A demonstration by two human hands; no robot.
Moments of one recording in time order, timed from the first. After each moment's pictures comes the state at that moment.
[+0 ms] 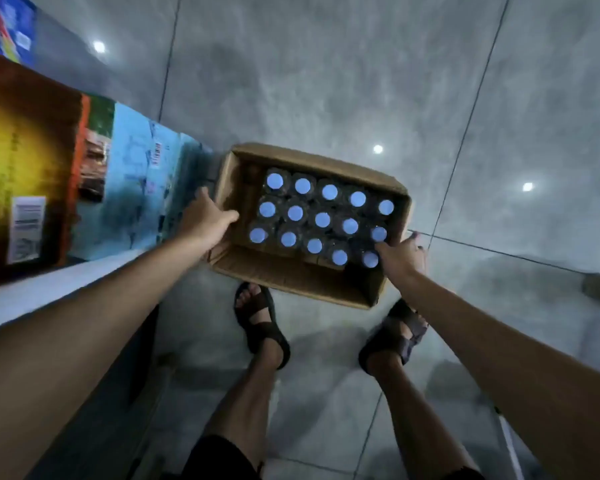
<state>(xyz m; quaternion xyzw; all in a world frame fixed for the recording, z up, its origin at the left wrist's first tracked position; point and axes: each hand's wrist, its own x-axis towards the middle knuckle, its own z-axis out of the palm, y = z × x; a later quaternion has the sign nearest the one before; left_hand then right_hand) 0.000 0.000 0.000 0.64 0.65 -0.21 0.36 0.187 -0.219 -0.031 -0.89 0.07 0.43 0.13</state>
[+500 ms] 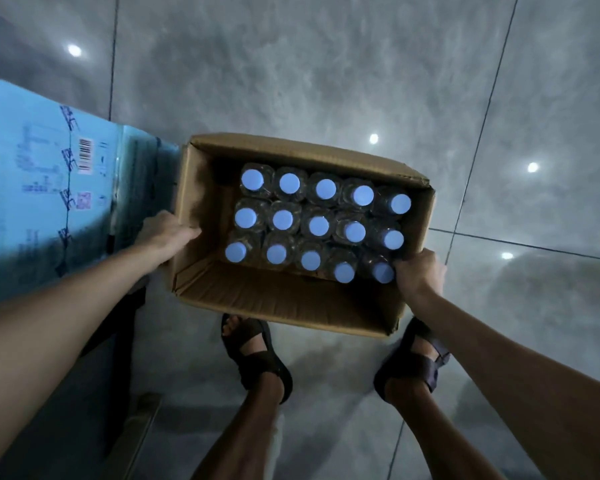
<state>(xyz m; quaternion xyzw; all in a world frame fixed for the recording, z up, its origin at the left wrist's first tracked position) -0.037 0.032 -0.138 0.61 0.66 -0.30 0.32 0.192 -0.252 -0.145 -0.92 0.09 0.37 0.11</state>
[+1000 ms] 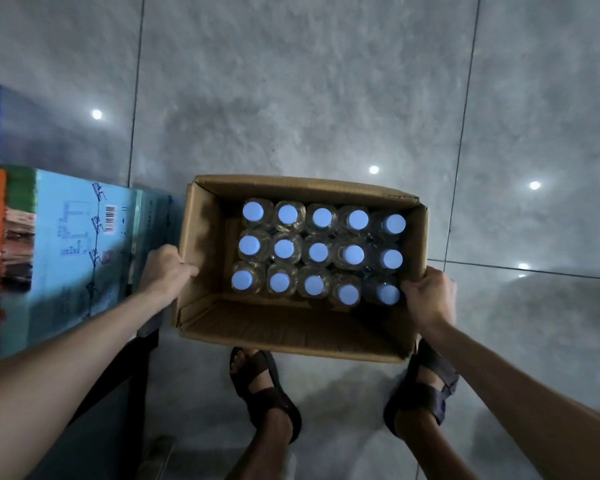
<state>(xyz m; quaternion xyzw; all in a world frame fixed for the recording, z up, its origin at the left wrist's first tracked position) -0.017 0.042 -0.101 0.69 0.62 -0.23 0.29 0.222 -0.258 -0.108 -0.92 0.00 0.33 0.19</state>
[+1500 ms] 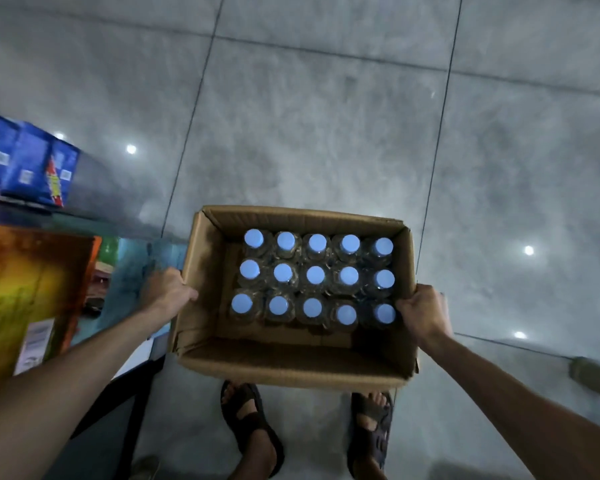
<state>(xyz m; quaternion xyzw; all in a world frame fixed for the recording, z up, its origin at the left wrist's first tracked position) 0.047 0.057 0.037 0.66 0.65 -0.22 0.29 0.328 -0.223 0.012 -0.91 -0.08 0.37 0.18</state>
